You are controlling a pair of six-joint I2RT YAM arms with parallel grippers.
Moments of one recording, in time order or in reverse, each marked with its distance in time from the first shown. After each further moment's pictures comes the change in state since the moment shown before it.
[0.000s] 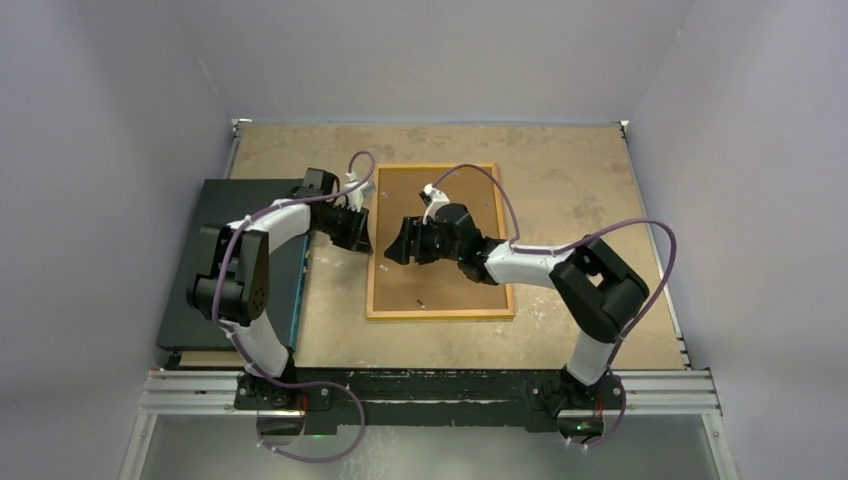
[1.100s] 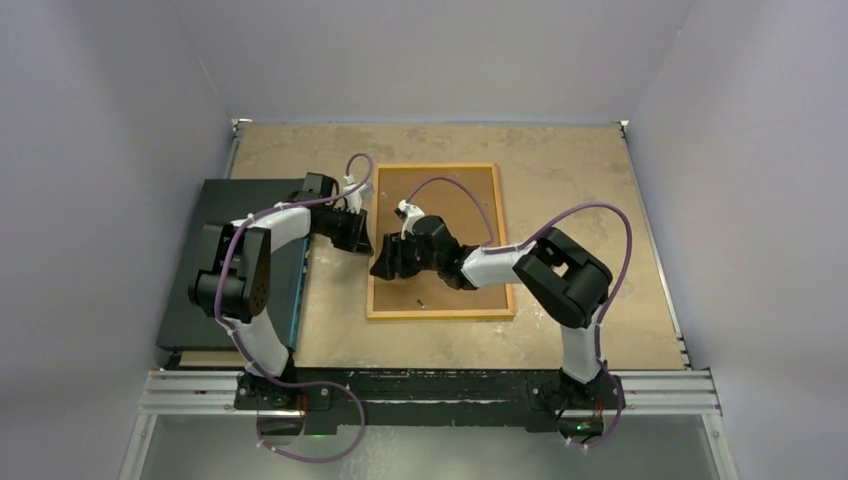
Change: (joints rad) left arm 0.006 0.029 -0.044 0.085 0.007 -0.037; right arm 0.079 0.202 0.073 0.086 -0.051 -0.032
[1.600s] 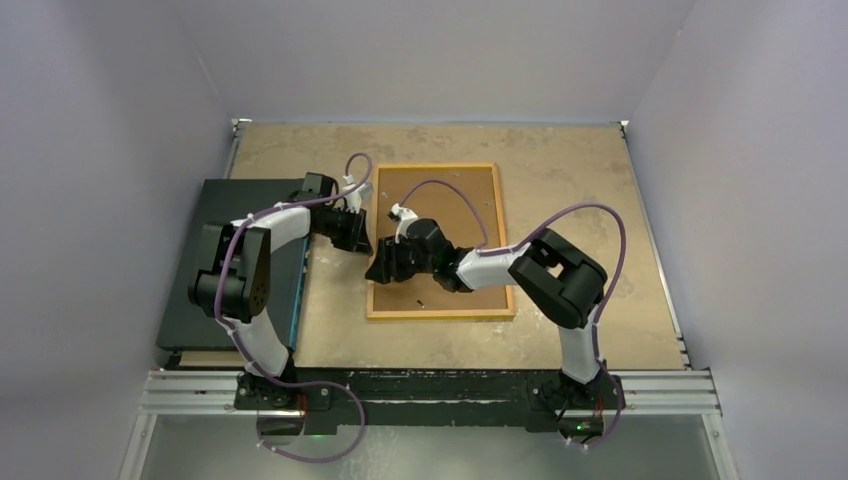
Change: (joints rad) left arm 0.002 0.000 0.000 0.000 0.000 -0.016; right arm 0.030 0.020 0.018 0.003 0.001 0.001
